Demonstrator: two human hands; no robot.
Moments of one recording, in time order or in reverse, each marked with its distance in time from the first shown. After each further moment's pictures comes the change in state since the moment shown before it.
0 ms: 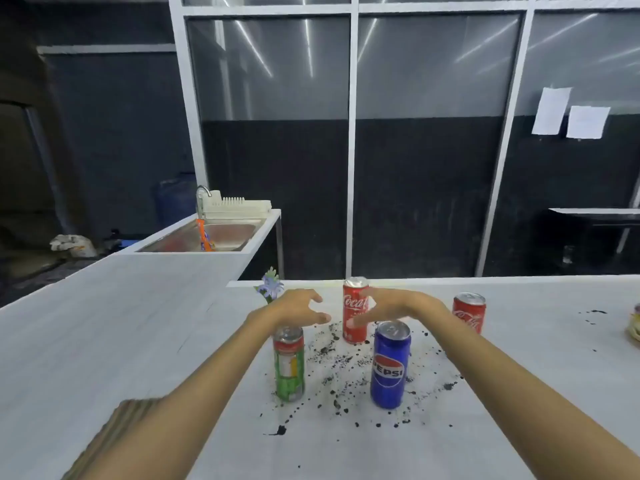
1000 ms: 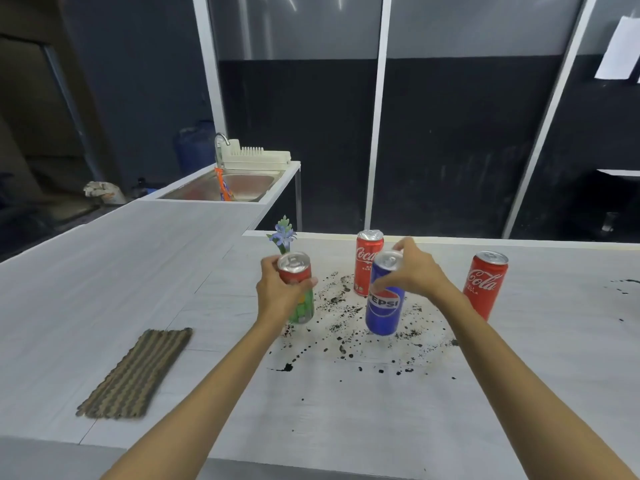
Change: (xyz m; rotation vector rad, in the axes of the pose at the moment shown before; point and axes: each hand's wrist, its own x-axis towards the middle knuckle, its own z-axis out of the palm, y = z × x) left_hand -0.043 -0.018 0.065 -0.878 0.680 -0.249; right_hand -0.024 0.017 0.031 0.354 0.355 0.007
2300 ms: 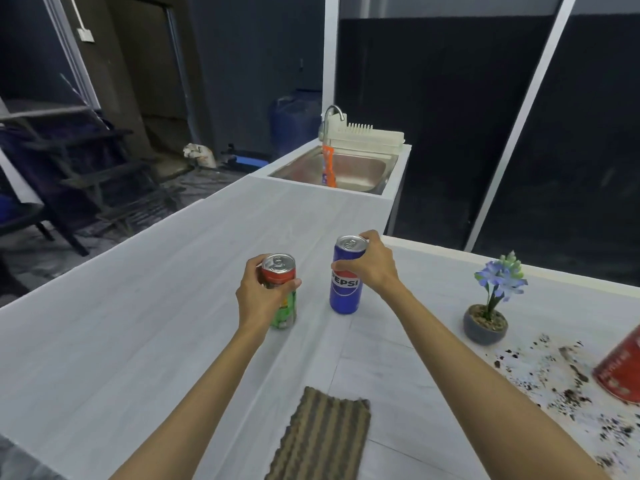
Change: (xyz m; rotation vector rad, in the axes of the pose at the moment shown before) left_hand 0.205 -0.135 -0.268 -0.030 0.328 -0.141; right_hand 0.175 -0.255 0.325 0.235 -0.158 -0.118
